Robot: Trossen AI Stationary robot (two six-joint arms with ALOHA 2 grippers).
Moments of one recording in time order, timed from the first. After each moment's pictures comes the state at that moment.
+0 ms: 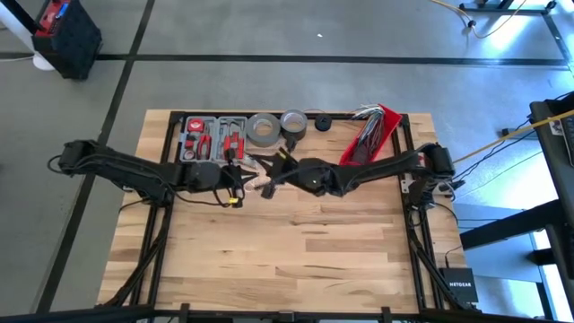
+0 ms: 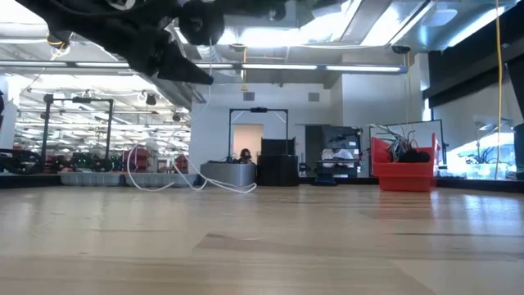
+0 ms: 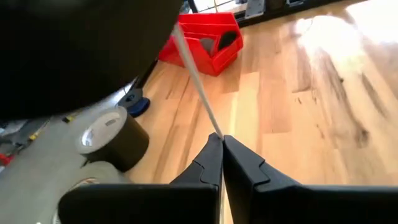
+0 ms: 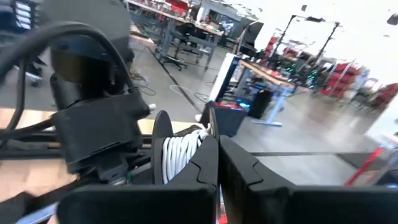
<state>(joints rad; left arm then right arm) -0.07 1.10 0.51 0.19 -0.41 0.23 0.11 1.80 1.33 0.48 0.54 -0.30</state>
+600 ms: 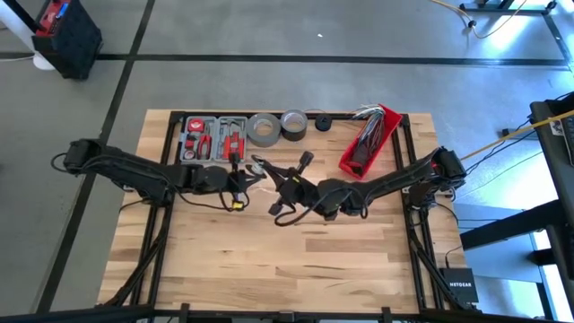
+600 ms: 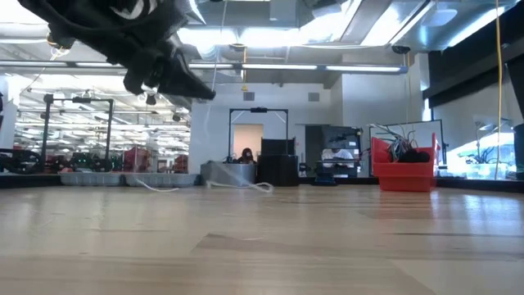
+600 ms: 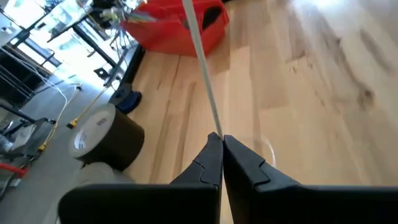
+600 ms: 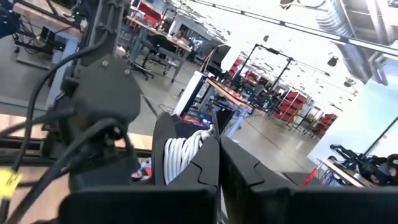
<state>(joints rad) -0.05 1.22 0.51 0.17 -0.40 0.33 0.29 1.73 1.32 0.58 0.82 -0.58</state>
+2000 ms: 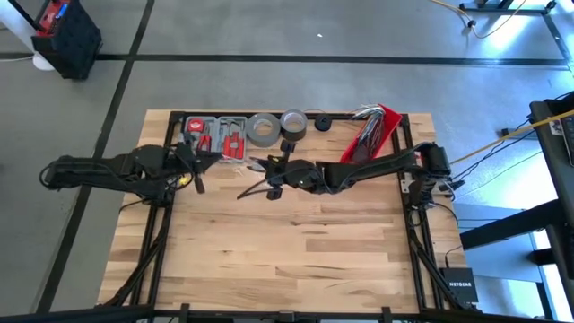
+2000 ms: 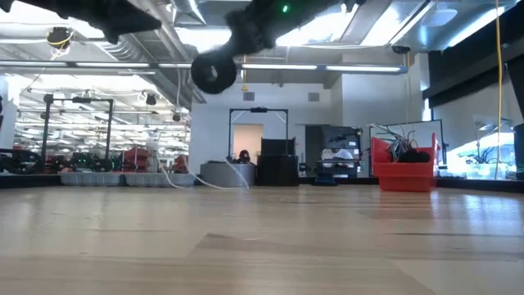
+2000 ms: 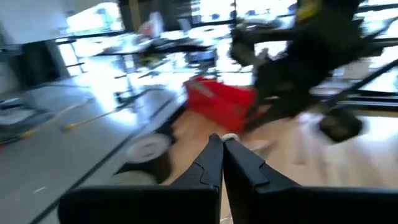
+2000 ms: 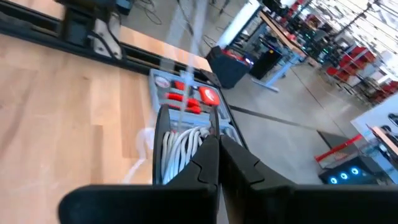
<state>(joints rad) -0.02 0.49 0.51 -0.13 -0.40 0.06 0.06 1.84 1.33 0.19 0.53 -0.40</state>
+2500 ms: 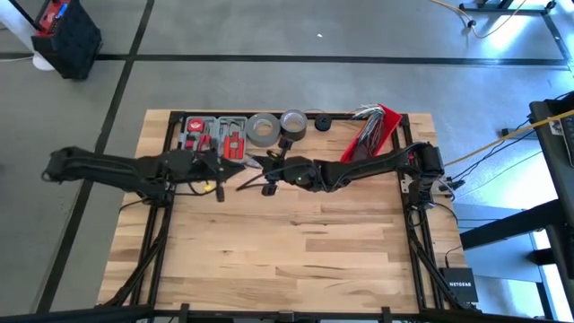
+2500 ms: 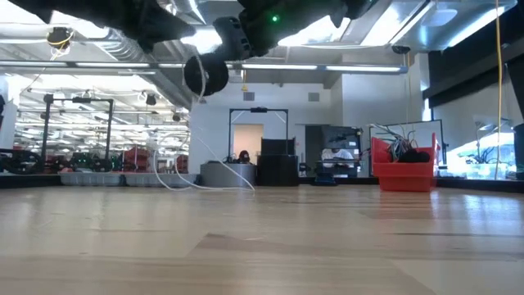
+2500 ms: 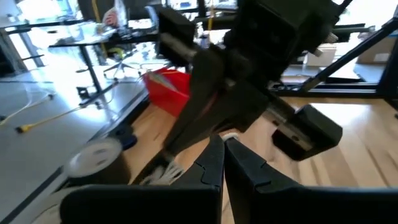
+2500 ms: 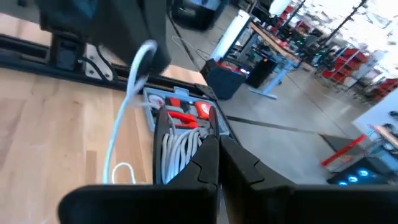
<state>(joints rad) -0.02 0.79 0.51 0.14 -0.27 0.05 0.03 1.89 1.33 0.33 0.51 -0.38</state>
